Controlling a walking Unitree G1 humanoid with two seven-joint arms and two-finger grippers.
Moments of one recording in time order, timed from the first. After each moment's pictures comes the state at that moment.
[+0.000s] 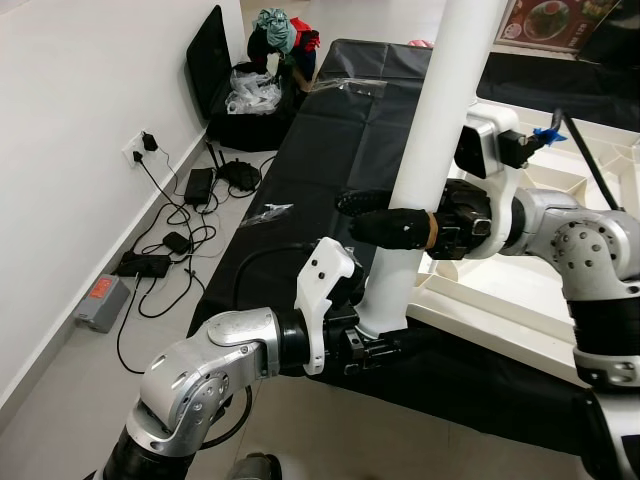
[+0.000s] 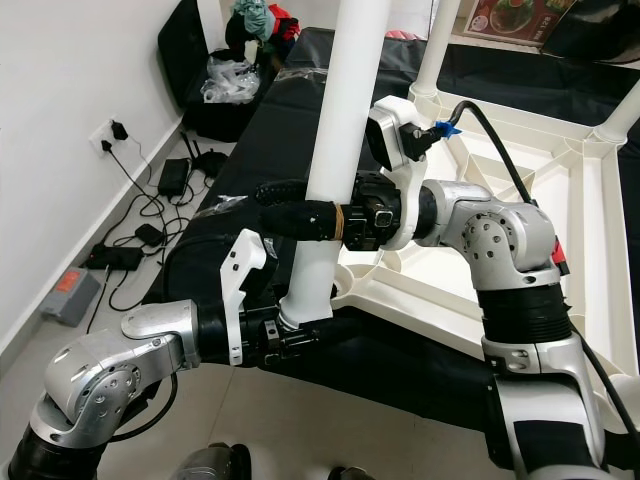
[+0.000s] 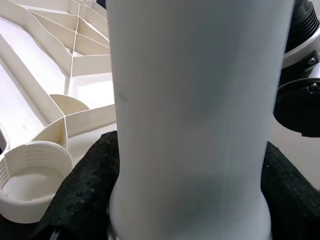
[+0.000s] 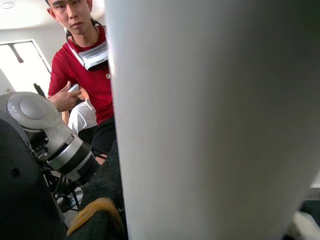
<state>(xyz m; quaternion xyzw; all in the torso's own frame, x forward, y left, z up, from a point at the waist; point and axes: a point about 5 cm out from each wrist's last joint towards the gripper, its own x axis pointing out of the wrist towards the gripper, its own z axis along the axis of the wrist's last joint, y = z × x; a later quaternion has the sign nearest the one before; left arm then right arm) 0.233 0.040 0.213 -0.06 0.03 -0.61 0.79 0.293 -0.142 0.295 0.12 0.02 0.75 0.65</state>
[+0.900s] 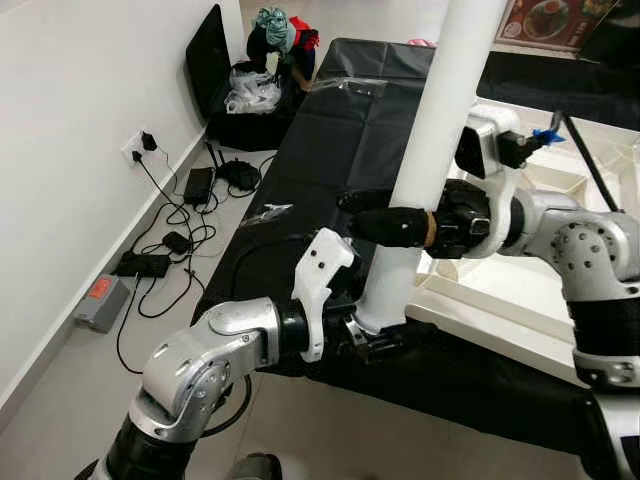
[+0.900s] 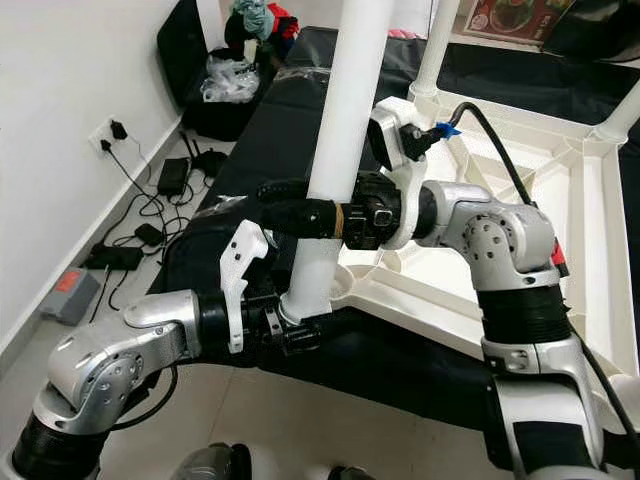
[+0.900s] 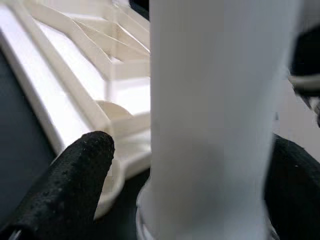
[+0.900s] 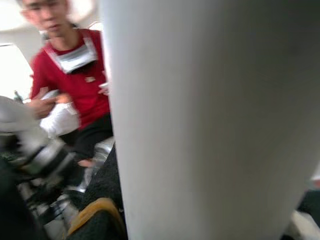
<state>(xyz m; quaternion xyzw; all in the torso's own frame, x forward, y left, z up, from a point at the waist) 0.251 0.047 0.223 -0.05 0.02 -0.56 0.82 0.306 -0.147 0.287 0.12 0.02 0.72 0.69</state>
